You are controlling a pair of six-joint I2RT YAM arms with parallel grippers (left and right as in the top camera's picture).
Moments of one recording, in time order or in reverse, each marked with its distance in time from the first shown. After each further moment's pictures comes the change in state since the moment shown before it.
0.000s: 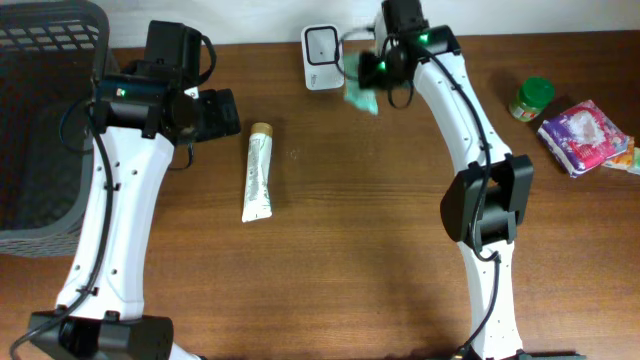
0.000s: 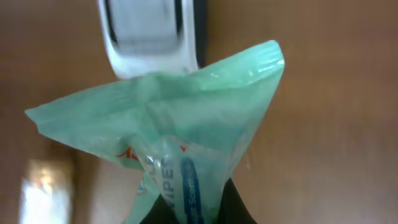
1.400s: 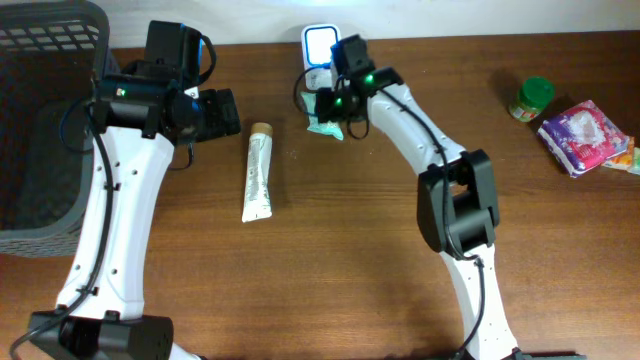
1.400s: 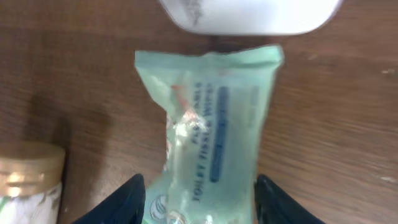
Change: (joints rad) left arm 0.000 0.000 0.000 0.000 0.000 0.000; right arm 0.164 0.010 -0.306 0.232 0.053 0.029
